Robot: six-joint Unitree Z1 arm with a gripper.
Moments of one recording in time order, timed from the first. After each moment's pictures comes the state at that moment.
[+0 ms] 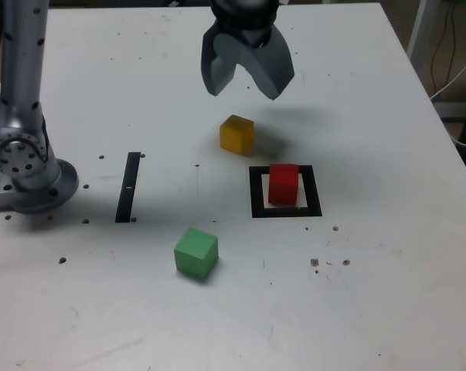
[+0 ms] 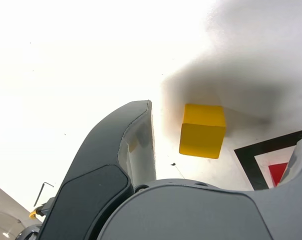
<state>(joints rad) 0.30 1.93 -1.49 1.25 0.18 0.79</state>
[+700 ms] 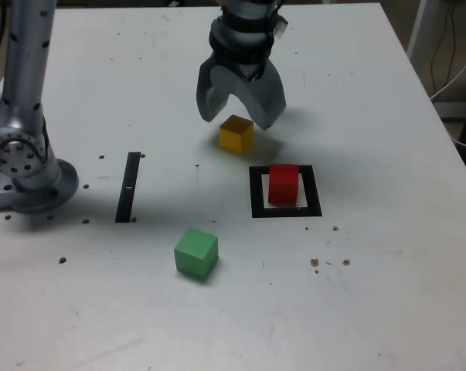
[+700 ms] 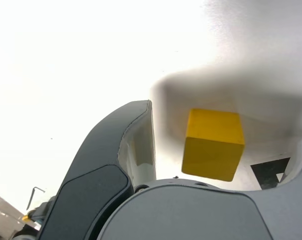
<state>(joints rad) 0.27 1.97 -1.35 1.13 0.18 0.76</state>
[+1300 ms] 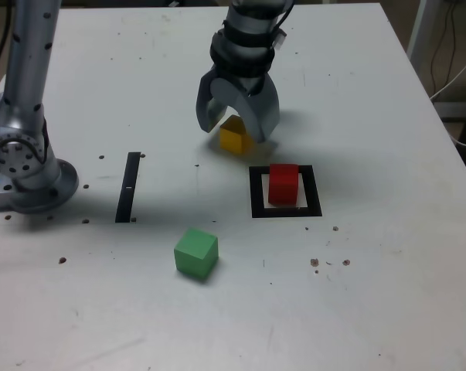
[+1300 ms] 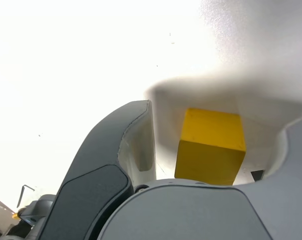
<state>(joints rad) 0.25 1.99 -1.32 1.10 0.18 0.71</state>
